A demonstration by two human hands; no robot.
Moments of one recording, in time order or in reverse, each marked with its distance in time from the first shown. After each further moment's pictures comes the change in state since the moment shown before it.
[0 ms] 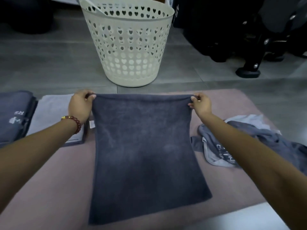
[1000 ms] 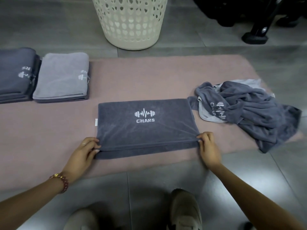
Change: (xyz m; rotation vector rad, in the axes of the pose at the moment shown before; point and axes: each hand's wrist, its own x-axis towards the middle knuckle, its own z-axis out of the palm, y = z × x) left_hand -0.307 -0.081 -0.041 -0.089 -0.442 0.239; right_hand -0.273 0.161 -0.100 -0.563 -0.190 -0.202
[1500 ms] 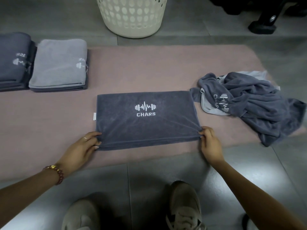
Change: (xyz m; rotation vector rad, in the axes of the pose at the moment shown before) left_hand -0.011 -0.016 -0.004 0.223 -0.183 0.065; right_hand -0.009 0.002 -0.001 -0.009 -0.028 -0.061
